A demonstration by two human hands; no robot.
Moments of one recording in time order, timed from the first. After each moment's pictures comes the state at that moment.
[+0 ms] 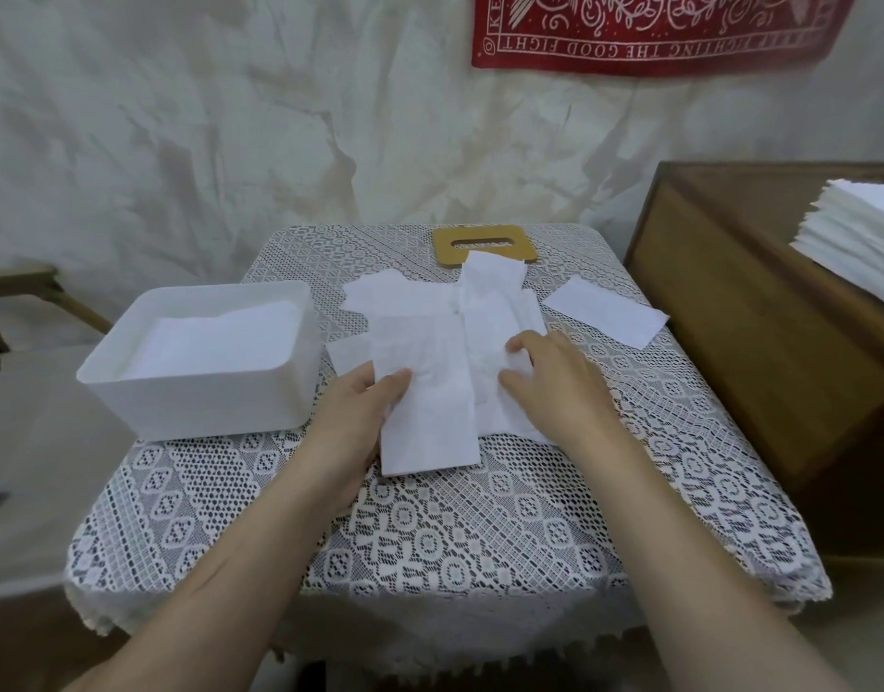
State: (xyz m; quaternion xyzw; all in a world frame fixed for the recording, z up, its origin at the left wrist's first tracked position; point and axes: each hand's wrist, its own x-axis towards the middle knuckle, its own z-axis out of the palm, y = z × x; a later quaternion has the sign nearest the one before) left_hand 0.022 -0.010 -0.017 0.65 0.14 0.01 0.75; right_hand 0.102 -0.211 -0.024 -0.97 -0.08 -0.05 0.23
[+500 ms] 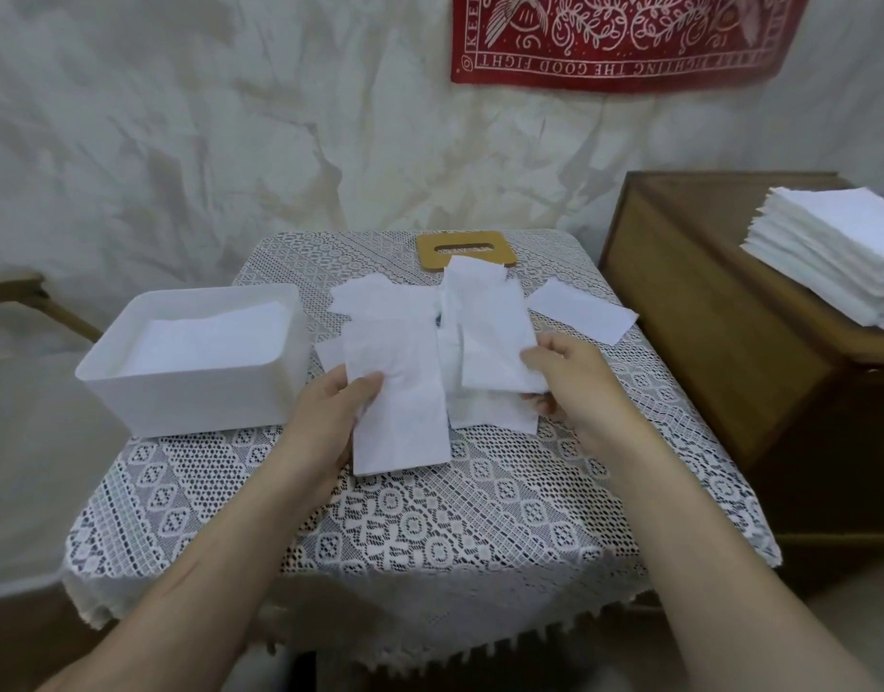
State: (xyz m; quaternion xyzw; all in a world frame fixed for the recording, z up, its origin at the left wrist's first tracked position) left_hand 0.005 -0.005 -0.011 0.65 0.15 0.01 0.75; right_hand 0.077 -0.240 -0.006 -0.78 0.02 0.05 0.63
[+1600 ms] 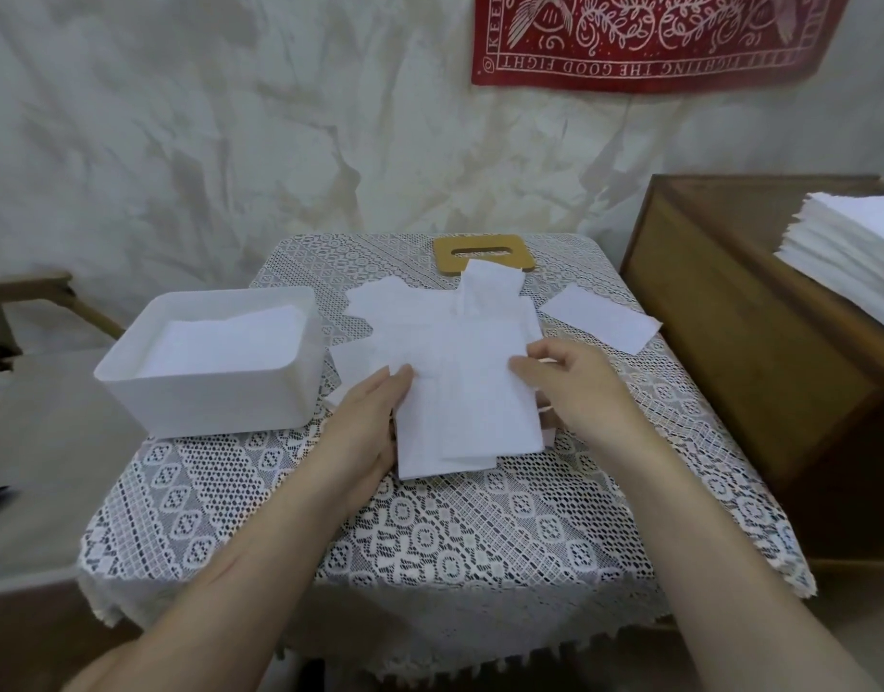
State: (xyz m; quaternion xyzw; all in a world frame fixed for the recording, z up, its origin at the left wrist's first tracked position) left_hand 0.016 -0.025 -0.012 0.58 0.15 -0.01 0.80; right_hand 0.065 -0.227 0.009 -0.75 -0.03 0.08 0.65
